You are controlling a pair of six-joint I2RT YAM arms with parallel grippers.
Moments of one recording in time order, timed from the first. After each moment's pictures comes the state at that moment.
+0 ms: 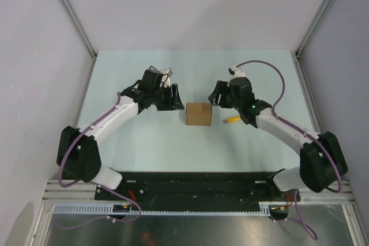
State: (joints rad) left arm -0.48 1.48 1.16 -0.50 0.27 -0.48; right arm 0.54 1.36 0.91 -0.07 0.05 0.54
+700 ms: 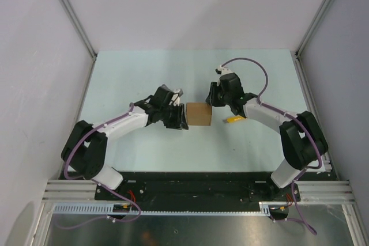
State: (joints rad) left arm -0.60 1.52 0.96 -0.40 0.31 -0.50; right arm 0.53 1.64 1.06 -0.03 -0.03 0.42
